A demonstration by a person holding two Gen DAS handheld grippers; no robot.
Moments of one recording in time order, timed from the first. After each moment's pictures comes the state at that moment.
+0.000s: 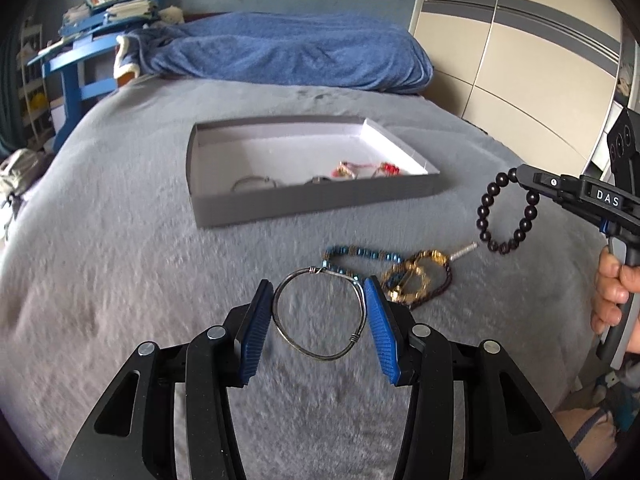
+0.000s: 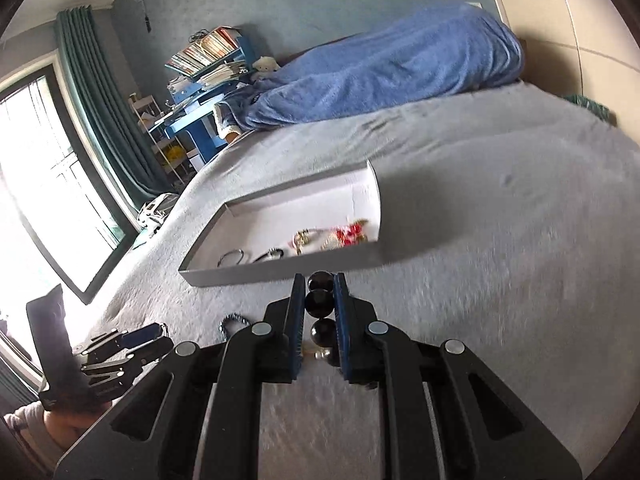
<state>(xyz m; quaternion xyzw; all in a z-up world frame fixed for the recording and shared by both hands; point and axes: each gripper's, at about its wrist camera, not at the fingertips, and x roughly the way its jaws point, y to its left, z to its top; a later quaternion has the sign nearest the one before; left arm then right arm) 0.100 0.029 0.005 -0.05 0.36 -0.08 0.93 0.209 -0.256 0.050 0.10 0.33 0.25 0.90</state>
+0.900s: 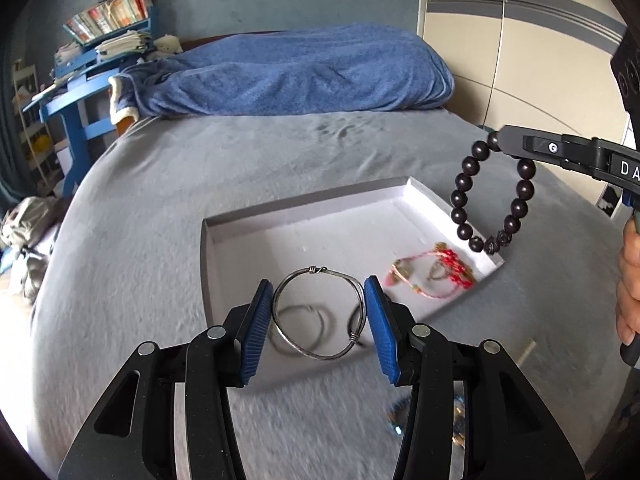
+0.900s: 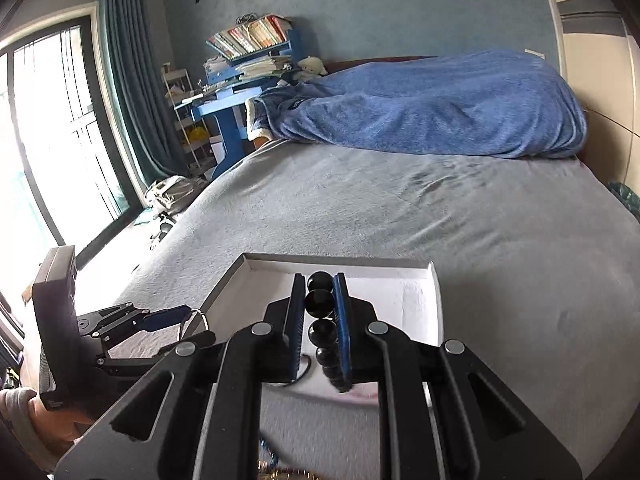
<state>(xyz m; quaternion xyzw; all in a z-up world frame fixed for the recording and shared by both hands) 0.223 0.048 0.045 0.00 0.35 -0.05 0.94 0.318 -0.151 0.109 0.00 0.31 0.30 0.90</state>
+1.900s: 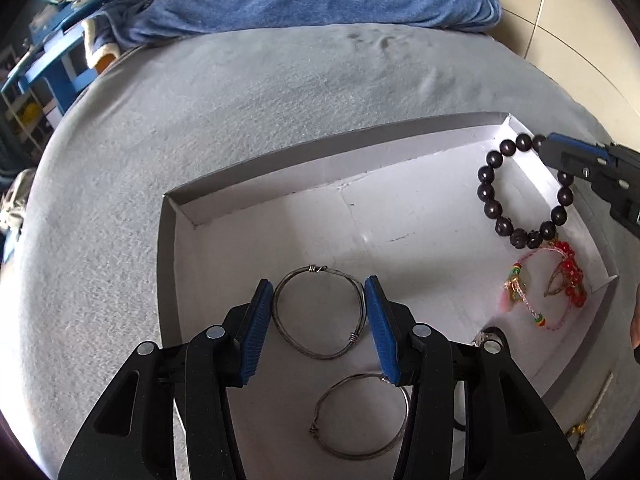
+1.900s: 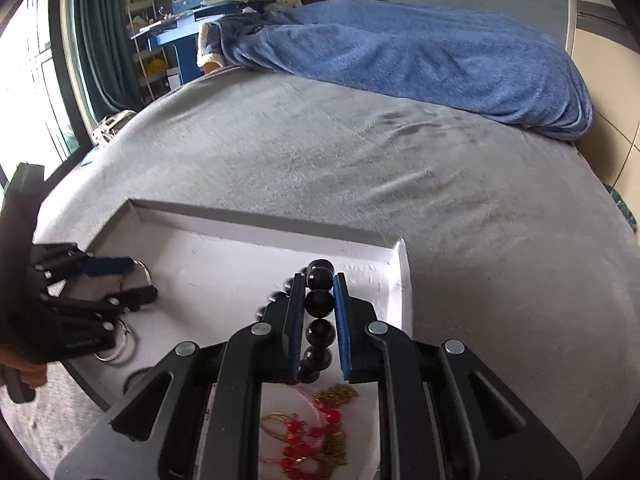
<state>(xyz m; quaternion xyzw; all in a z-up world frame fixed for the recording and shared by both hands) 0.344 0.068 -0.024 0.02 0.49 -0.01 0.87 0.422 -0.131 0.013 -0.10 0.39 0.24 0.89</state>
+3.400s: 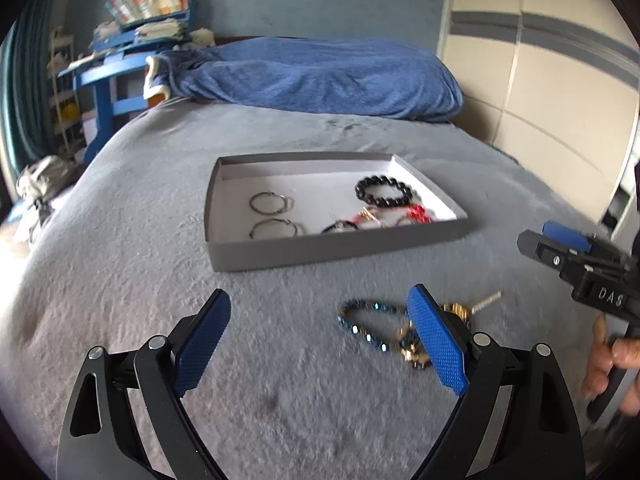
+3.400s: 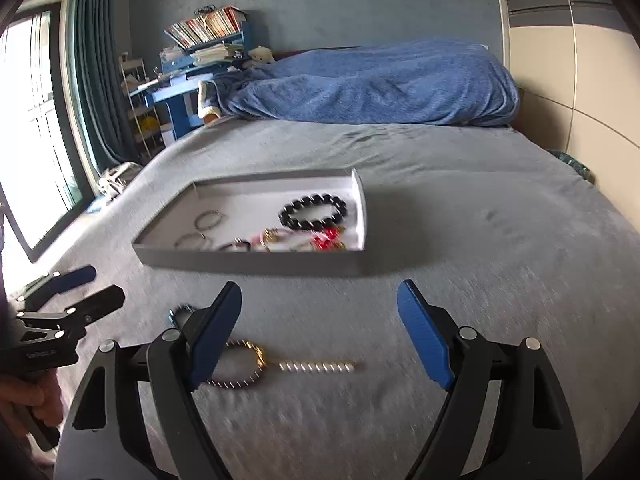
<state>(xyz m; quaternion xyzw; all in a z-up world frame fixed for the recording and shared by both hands) 0.112 0.014 0.013 -0.04 0.32 -0.01 0.95 0.206 -0.224 0.029 -0.02 0.31 0.20 0.93</state>
